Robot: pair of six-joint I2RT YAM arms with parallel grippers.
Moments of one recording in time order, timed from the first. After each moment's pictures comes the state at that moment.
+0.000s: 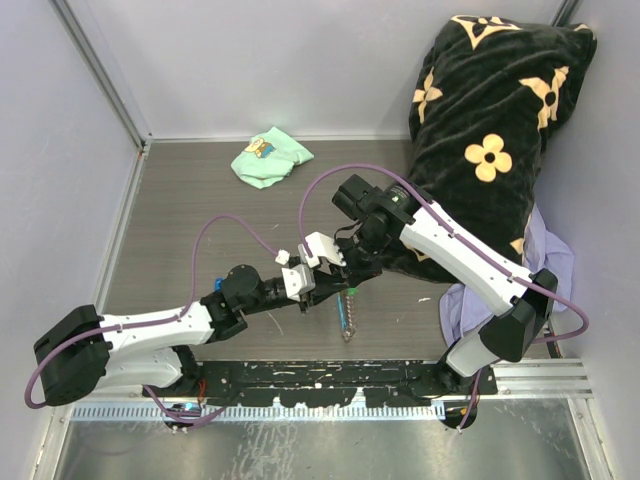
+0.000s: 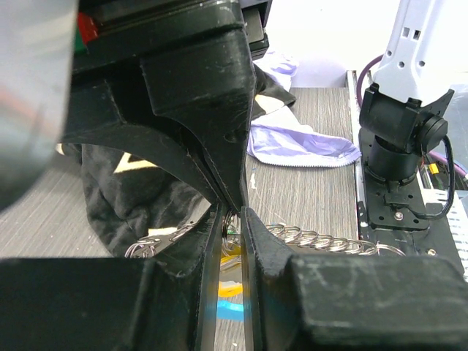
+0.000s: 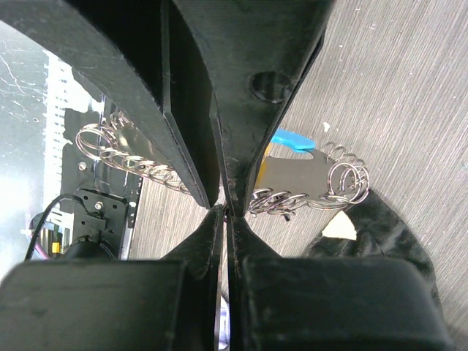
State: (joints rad) left arm -1.04 1.15 0.48 0.77 0.32 0.12; right arm 0.81 1.53 1.61 -1.43 -0.48 -0.98
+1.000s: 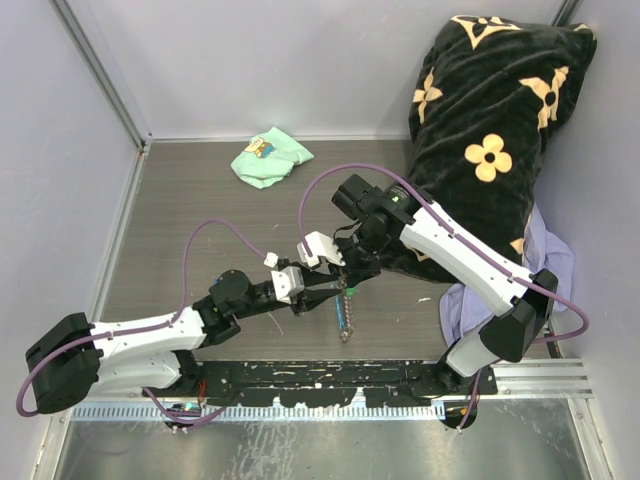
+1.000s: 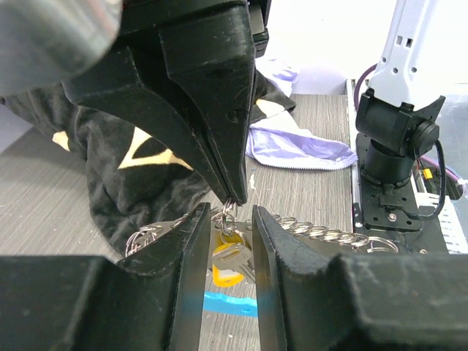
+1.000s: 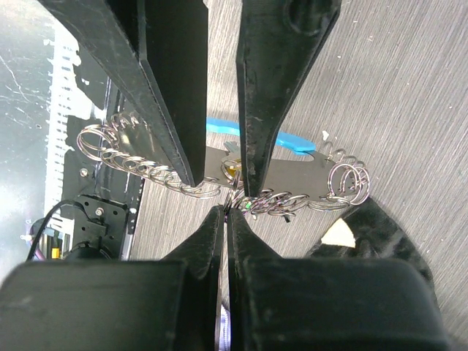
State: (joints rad) left arm -1.03 1.07 0.42 0.80 0.31 0.09; right arm 0.81 1.53 1.61 -1.42 -0.50 -0.98
